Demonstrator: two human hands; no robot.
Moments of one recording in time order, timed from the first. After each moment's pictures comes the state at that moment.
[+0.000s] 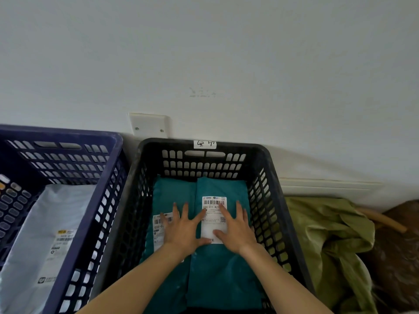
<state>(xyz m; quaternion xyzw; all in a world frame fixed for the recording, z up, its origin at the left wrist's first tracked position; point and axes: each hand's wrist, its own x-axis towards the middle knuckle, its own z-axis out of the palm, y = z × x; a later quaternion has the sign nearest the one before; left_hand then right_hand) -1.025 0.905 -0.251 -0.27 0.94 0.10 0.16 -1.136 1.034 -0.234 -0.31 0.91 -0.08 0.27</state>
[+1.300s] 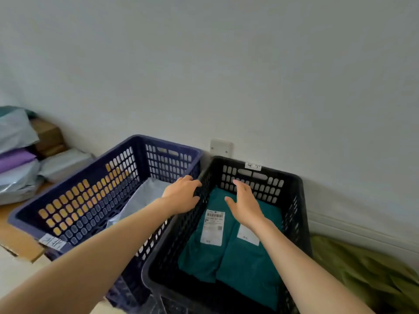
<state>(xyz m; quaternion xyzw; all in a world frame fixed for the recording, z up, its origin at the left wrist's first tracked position) -0.877 0.905 -0.062 -0.37 0.92 0.09 -0.03 -1.043 1.024 -0.083 -0.52 0.79 -0.28 0.16</state>
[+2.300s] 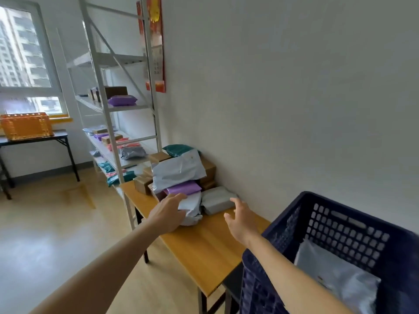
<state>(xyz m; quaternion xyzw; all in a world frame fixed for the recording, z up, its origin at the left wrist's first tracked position) -0.316 0.735 -0.010 -0.63 0.74 0.10 -0.21 -0.541 0.743 -0.043 -0.67 0.62 -0.35 0.21</state>
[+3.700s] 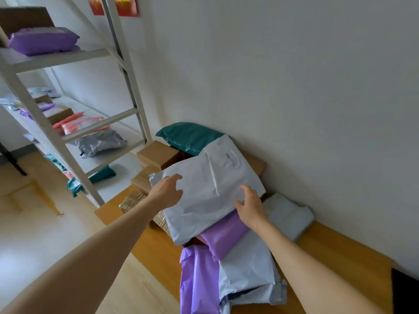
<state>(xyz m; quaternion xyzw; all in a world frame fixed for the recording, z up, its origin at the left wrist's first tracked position) -0.108 0.136 -0.129 -0.60 0.76 0.18 -0.13 -0.345 0.225 -0.168 -0.55 0.73 -0.31 0.25</state>
